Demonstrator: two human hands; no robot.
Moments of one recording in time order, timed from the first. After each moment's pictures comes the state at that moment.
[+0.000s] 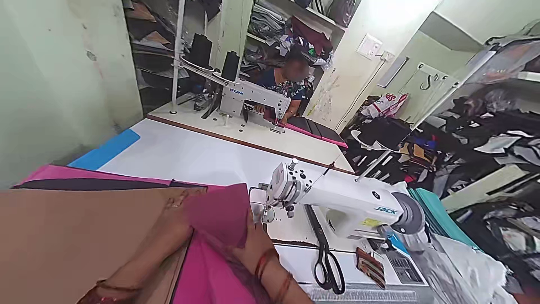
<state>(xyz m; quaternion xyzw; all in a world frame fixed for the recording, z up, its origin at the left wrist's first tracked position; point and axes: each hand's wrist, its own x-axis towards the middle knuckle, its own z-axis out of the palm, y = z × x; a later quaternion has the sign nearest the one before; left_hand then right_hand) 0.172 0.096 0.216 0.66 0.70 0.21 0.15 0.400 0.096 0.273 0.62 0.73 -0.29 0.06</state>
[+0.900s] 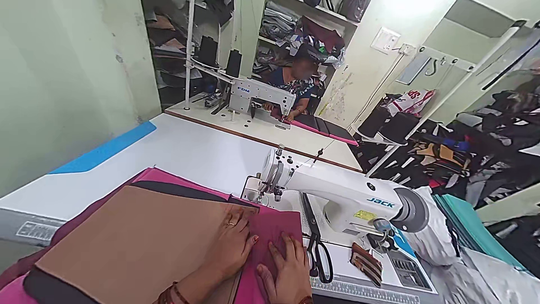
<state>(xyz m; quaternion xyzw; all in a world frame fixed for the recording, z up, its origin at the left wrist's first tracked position) 0.347 0.042 0.211 0.75 0.62 0.14 0.18 0.545 0.009 0.242 0.57 0.82 -0.08 -0.08</state>
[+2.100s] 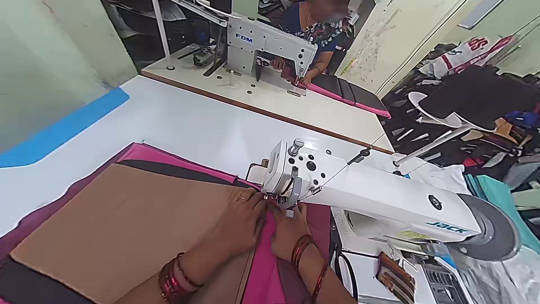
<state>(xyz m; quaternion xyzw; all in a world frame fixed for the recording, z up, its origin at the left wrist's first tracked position) 0.336 0.127 0.192 0.81 0.54 0.23 0.03 0.498 0.156 0.261 0.49 0.83 -0.18 0.18</state>
